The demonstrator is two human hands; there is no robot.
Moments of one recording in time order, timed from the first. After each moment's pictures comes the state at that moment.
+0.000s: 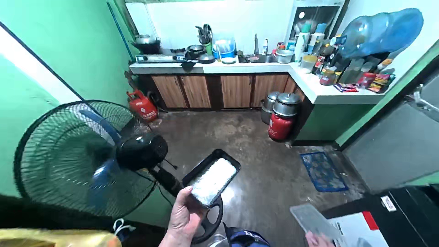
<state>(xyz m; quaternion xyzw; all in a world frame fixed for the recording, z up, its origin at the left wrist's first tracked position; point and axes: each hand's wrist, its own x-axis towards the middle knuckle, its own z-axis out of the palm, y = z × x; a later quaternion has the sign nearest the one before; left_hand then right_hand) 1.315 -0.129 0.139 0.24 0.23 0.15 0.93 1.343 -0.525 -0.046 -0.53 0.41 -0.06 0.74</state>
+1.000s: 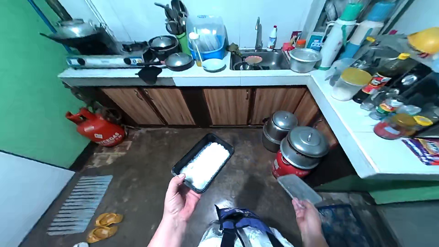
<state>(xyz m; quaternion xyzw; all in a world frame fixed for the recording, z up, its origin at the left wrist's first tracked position) 2.096 -0.018 0.138 0.24 0.18 0.19 0.93 2.170 -0.393 -0.035 -0.44 0.39 -0.05 0.81</state>
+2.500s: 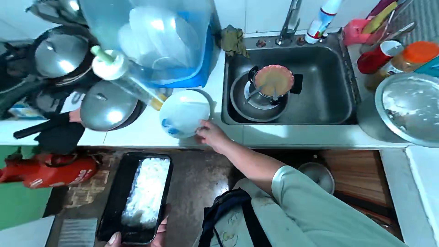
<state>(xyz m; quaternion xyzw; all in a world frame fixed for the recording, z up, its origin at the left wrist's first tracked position) 2.756 0.191 0.142 0.21 0.21 0.30 0.90 3.055 0.126 0.065 -0.56 -0.07 0.45 0.70</state>
